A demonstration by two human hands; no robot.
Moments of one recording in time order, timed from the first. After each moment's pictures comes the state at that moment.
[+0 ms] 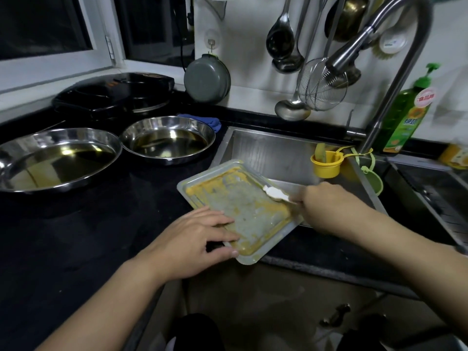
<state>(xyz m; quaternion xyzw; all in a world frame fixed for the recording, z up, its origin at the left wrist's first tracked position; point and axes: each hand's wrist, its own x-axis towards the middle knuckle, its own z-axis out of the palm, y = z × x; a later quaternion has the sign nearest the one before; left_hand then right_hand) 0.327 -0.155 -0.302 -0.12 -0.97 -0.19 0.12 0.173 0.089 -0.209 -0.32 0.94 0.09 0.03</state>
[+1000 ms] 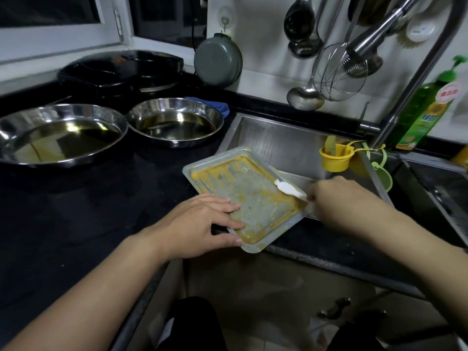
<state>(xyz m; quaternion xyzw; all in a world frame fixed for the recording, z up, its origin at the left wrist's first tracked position) 0.323 -0.158 -0.298 -0.10 -0.97 -0.23 0.06 0.190 0.090 -0.201 -0.30 0.94 0.13 0.03</state>
